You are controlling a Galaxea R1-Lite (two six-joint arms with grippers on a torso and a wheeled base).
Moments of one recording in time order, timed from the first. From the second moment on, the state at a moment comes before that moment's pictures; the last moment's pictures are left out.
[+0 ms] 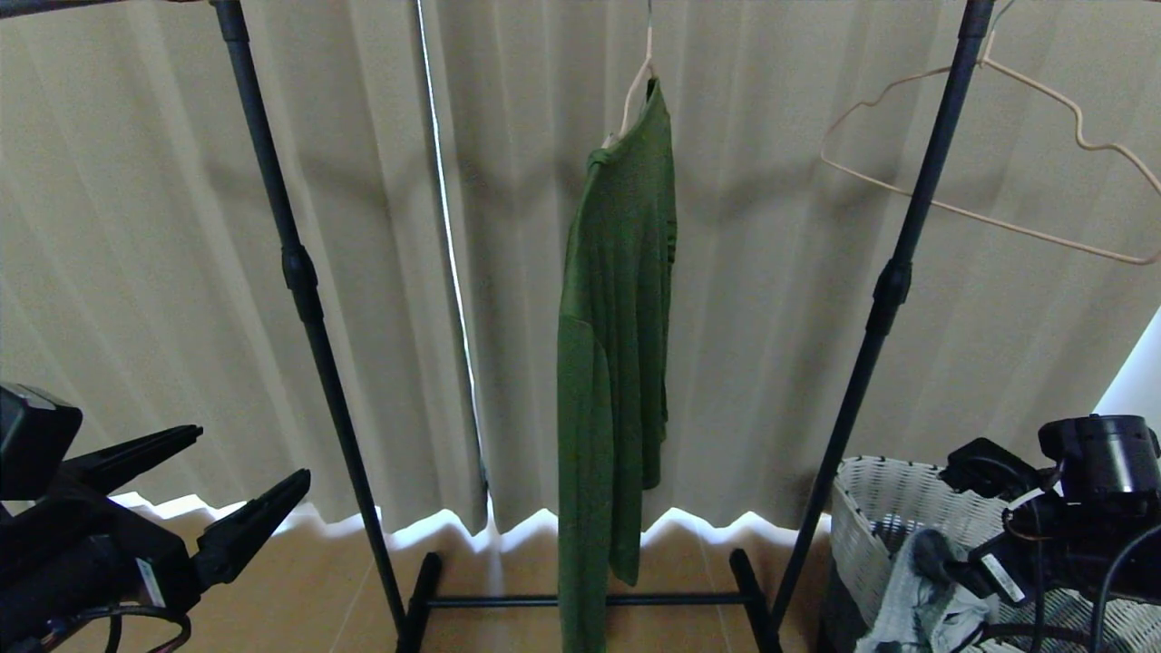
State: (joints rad) left arm -0.20 1.07 -0.24 -0.67 -0.08 0.18; right arm -0.10 1.75 -0.45 -0.38 -0.22 -0.46
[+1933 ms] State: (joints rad) left arm -0.21 1.02 -0.17 -0.66 -0.09 0.23; right arm 0.15 1.43 -0.62 -0.56 -0.17 -0.46
